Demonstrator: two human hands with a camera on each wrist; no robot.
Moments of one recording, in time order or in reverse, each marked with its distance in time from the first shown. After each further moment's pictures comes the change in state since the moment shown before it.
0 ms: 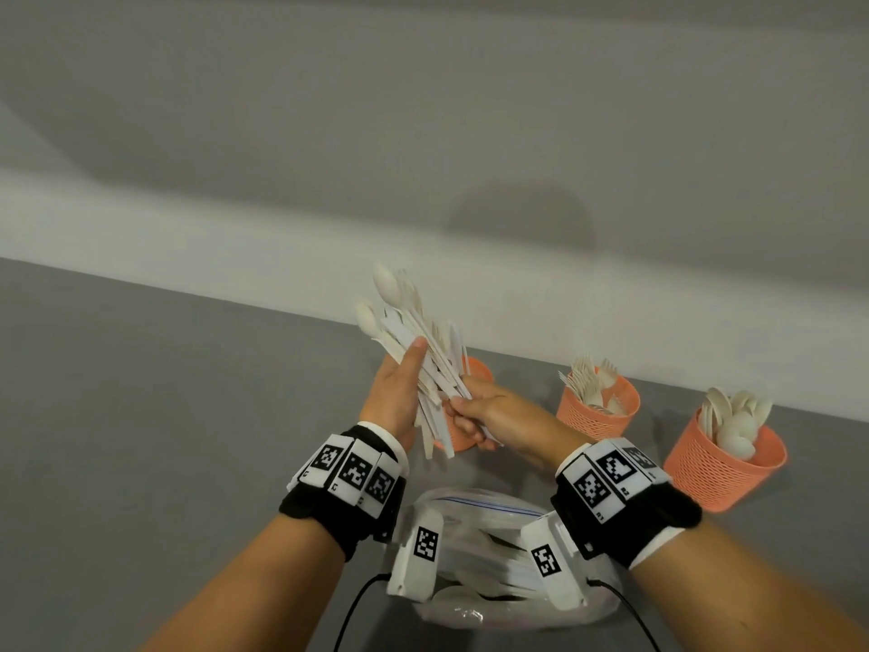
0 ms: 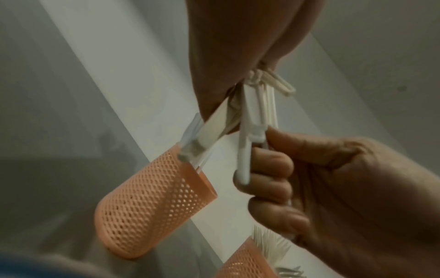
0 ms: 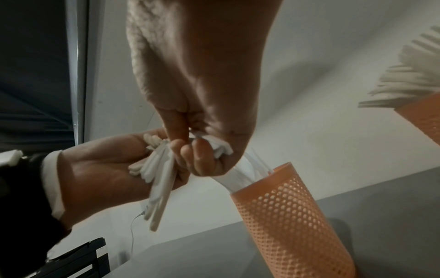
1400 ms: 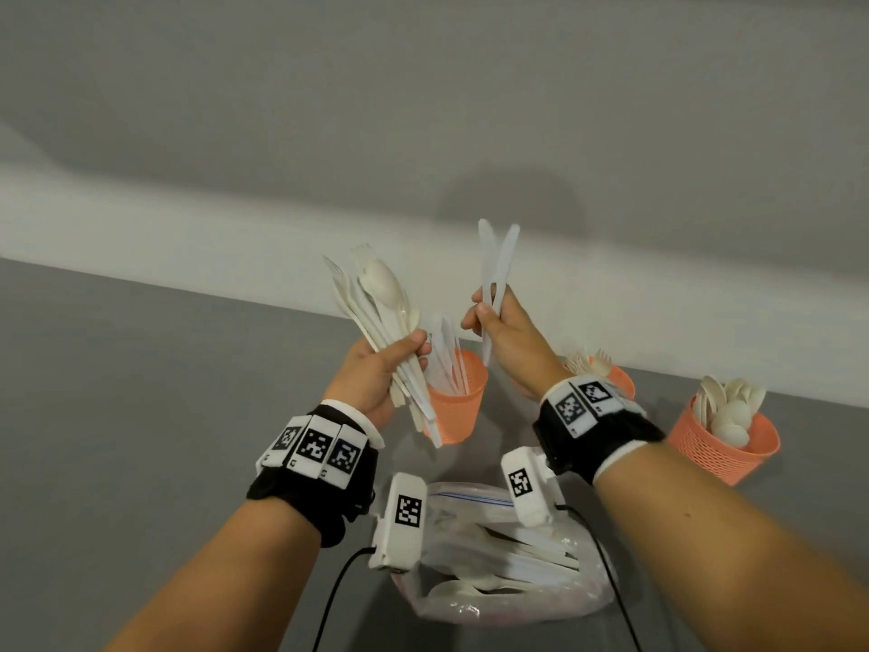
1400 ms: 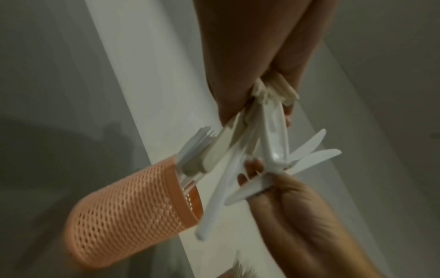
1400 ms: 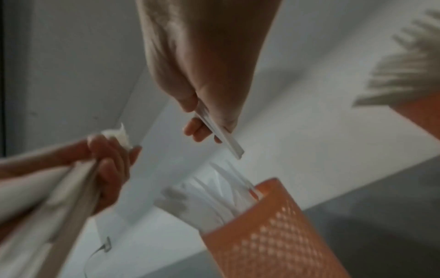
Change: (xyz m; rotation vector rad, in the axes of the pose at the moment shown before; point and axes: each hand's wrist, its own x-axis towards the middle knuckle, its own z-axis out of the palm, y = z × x) left_hand 0.012 0.015 -0.013 -0.214 -0.064 -0.023; right_hand 0.040 -0.011 -0.043 0.103 0.437 -0.336
